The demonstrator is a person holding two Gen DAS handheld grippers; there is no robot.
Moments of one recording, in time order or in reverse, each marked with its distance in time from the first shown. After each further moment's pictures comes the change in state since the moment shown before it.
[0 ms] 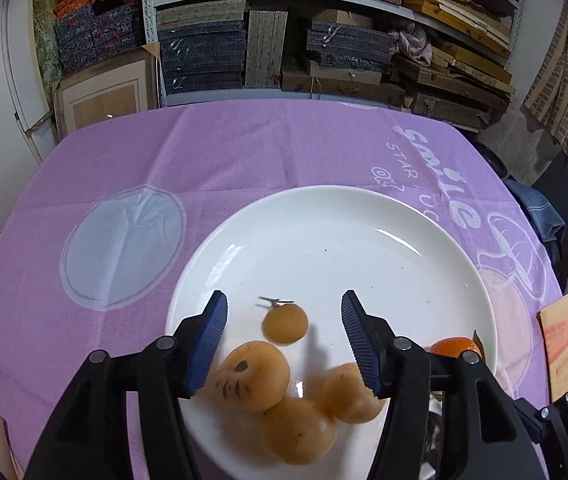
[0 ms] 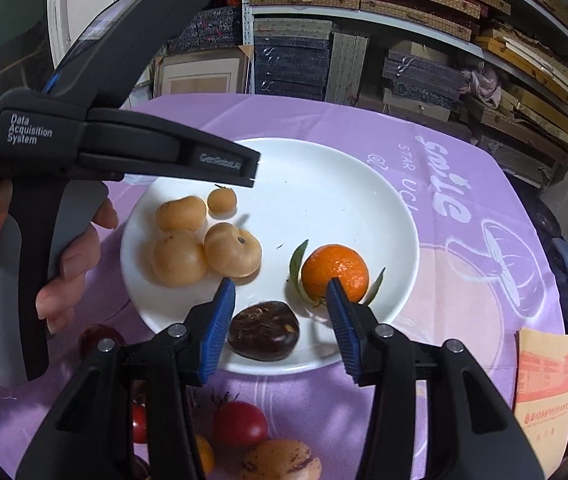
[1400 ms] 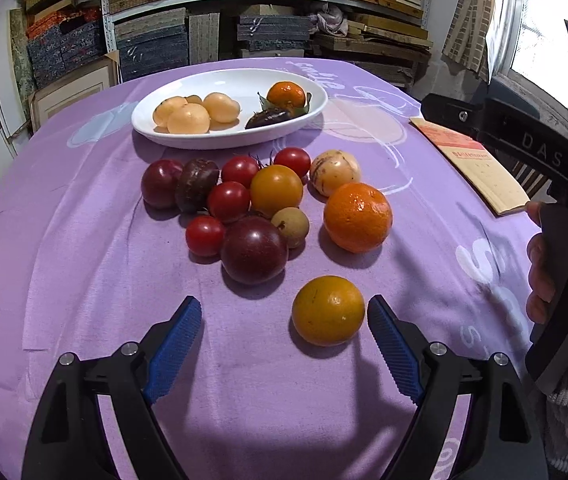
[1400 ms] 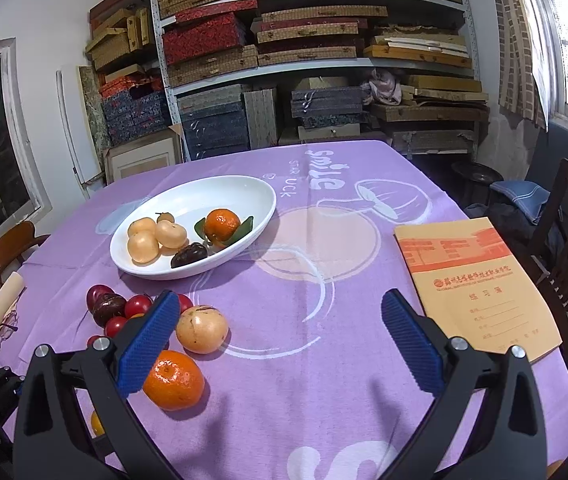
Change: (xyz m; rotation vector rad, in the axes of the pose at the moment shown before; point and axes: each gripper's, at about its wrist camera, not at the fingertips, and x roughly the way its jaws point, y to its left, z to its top) left arm -0.118 -0.072 -0.261 0.165 -0.006 -0.115; right arm -0.124 -0.064 -0.128 0.289 -0.246 -0.126
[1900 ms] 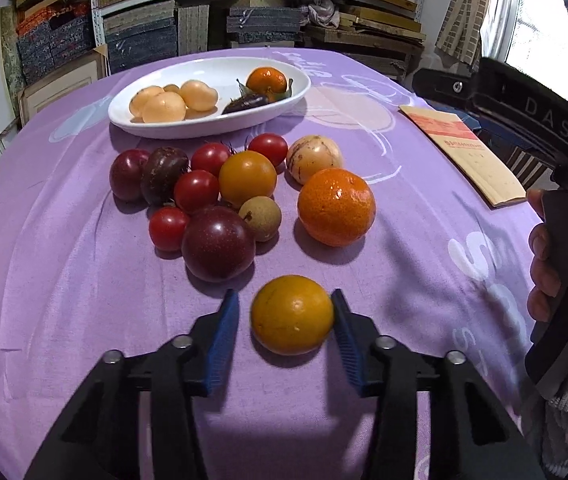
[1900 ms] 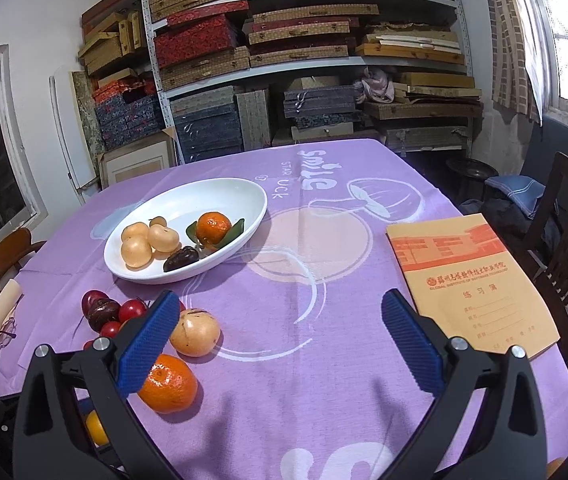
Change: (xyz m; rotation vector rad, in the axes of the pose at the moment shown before) left arm 0.017 -0.013 -0.001 0.008 0.026 -0.027; right arm -0.002 -0.008 0.001 0.025 -0.002 -0.012
